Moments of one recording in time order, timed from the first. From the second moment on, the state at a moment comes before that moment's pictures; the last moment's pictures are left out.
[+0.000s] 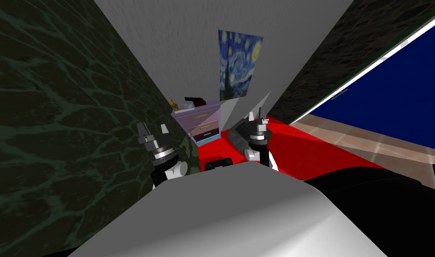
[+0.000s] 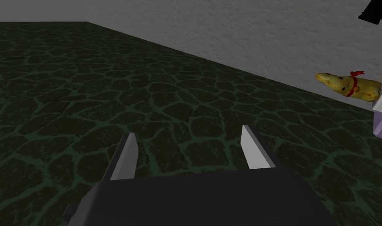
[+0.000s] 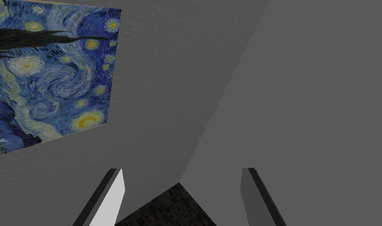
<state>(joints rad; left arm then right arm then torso) 0.52 -0.04 -0.06 -2.34 0.07 -0.51 0.00 0.52 0.02 -0.02 -2.31 0.08 -0.57 -0.08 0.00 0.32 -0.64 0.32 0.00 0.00</state>
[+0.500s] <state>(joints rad) 0.52 -0.04 -0.06 -2.34 0.07 -0.51 0.00 0.52 0.02 -0.02 -2.31 0.08 -0.57 -0.08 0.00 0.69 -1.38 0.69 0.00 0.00</state>
